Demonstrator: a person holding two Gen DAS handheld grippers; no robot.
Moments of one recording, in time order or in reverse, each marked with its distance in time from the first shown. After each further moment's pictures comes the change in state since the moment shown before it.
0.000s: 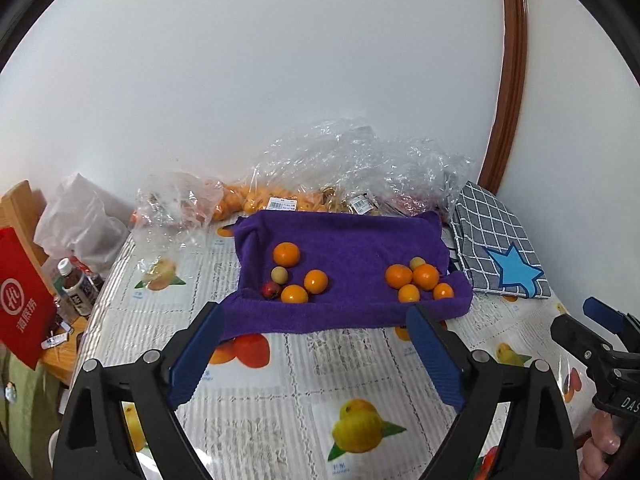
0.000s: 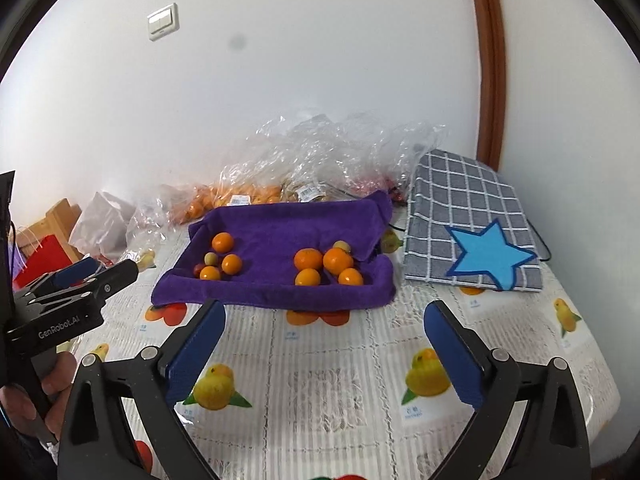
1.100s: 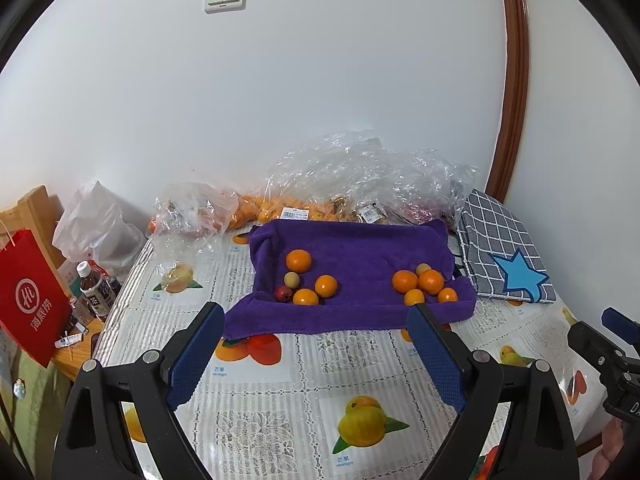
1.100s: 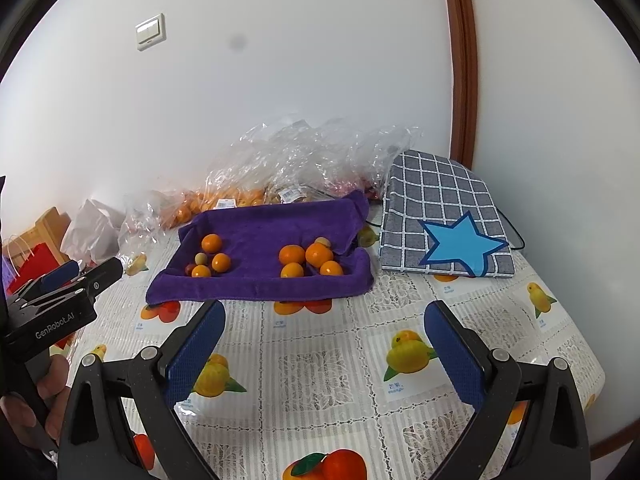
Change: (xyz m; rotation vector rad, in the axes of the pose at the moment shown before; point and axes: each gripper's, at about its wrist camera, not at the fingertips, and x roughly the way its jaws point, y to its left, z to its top) left arm -0.018 -0.003 -0.003 -0.001 -0.037 0.049; right arm -0.029 -0.003 -0.010 0.030 -0.013 -0.065
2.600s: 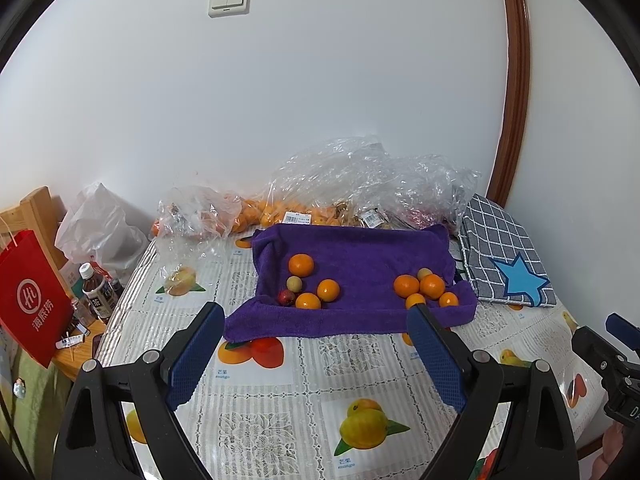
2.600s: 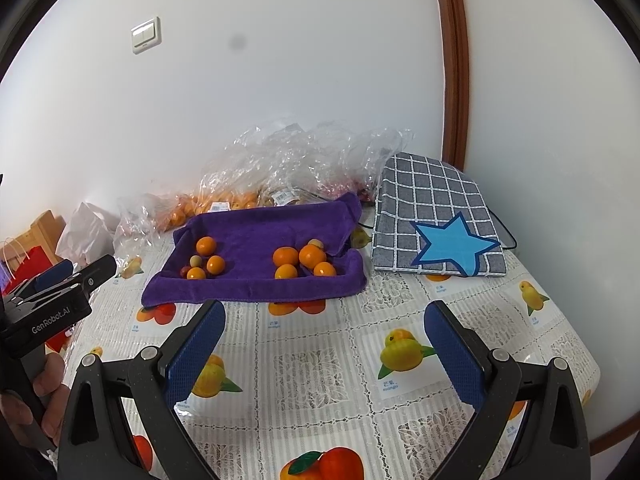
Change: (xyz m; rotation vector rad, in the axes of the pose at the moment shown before) left arm -0.001 0.001 0.000 -0.003 -0.007 0.005; right arm -0.006 -0.001 -0.002 0.011 -0.010 -0.028
